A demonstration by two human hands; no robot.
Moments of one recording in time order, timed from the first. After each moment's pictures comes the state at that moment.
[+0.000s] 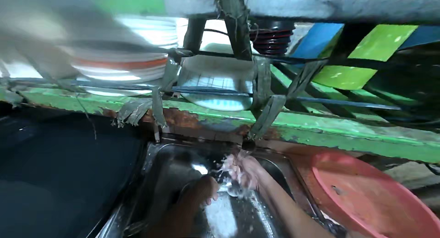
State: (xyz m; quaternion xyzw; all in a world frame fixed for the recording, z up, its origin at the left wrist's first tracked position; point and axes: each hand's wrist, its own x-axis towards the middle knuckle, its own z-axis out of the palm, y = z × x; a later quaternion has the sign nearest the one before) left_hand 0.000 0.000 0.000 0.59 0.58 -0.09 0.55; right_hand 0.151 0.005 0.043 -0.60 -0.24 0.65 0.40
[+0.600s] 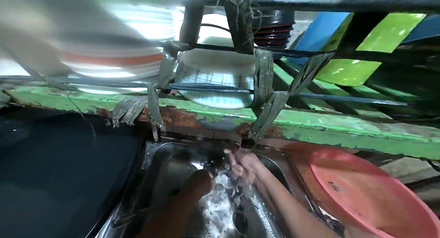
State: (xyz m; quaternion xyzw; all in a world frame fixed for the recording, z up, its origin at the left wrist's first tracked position) left_hand -0.011 0.005 0.006 0.72 0.53 -0.10 0.43; right_hand 0.152 0.008 0.048 -0.59 -0.24 0.66 0.40
